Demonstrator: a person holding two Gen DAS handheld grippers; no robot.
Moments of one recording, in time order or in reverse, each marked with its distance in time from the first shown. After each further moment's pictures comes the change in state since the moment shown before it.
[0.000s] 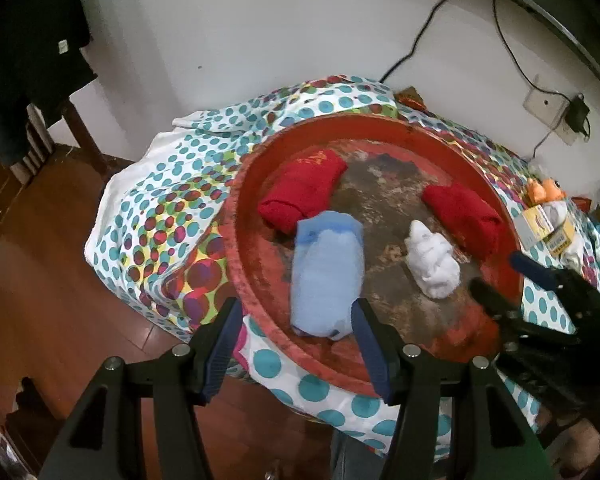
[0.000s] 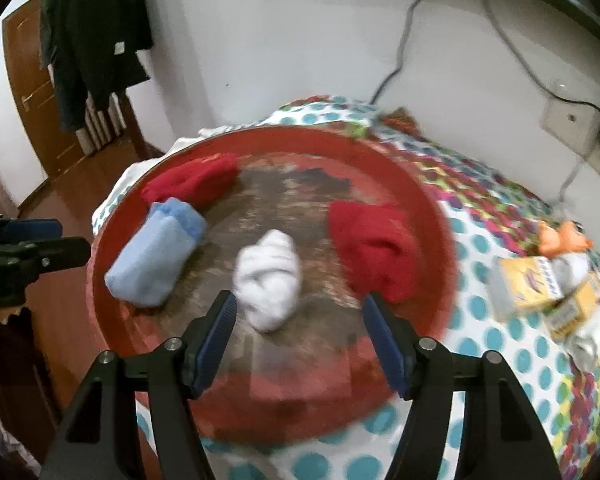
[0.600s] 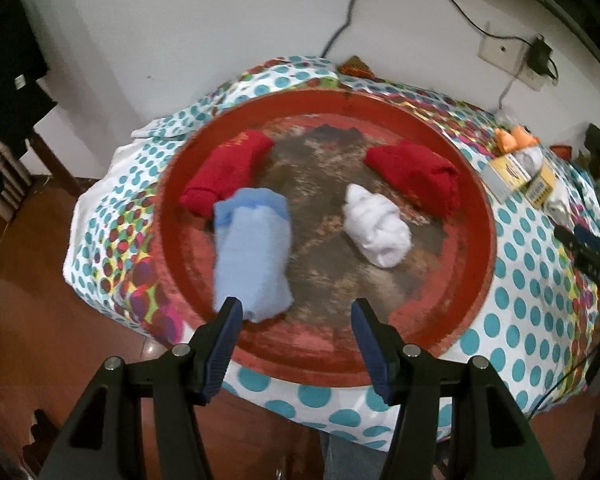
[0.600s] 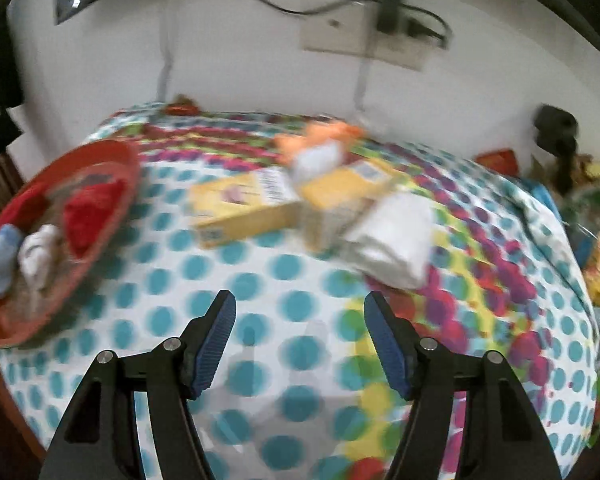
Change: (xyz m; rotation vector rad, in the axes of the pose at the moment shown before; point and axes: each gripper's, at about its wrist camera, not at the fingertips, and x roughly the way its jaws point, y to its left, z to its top) left arm 0.012 -0.058 -0.018 0.150 0.030 -0.038; right arm 0.030 -0.119 -0.013 0.276 0.021 -0.350
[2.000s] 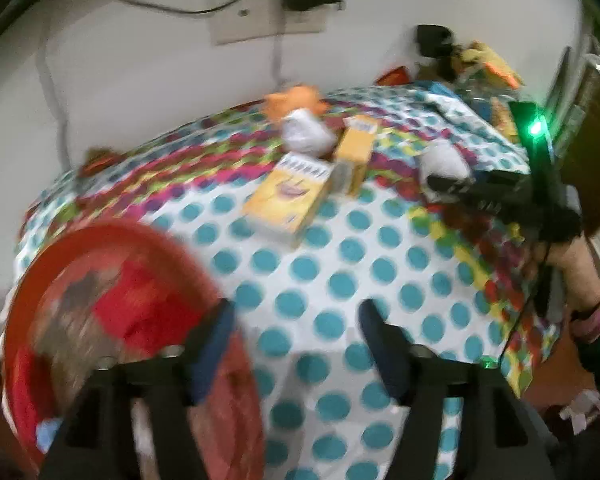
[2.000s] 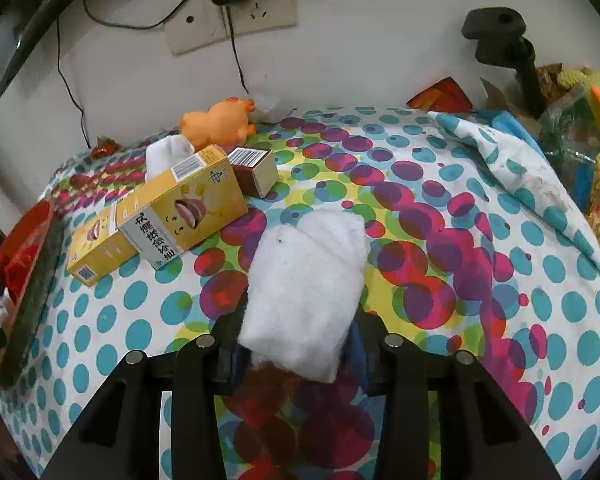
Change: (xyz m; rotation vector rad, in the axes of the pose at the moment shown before) left arm 0.046 -0.211 0.068 0.576 -0.047 -0.380; right arm 0.061 -0.032 0.007 0.179 0.020 0.036
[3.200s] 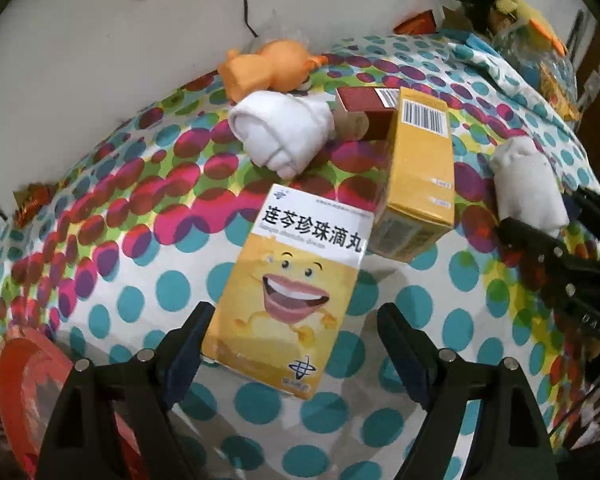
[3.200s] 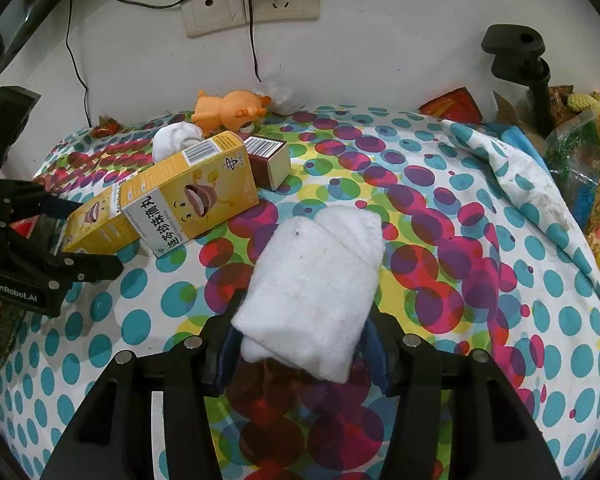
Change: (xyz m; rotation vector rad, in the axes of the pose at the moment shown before) left arm 0.121 0.008 0.077 0.041 0.188 0.053; right arm 0.005 0.024 0.003 -0.060 0.013 -0.020
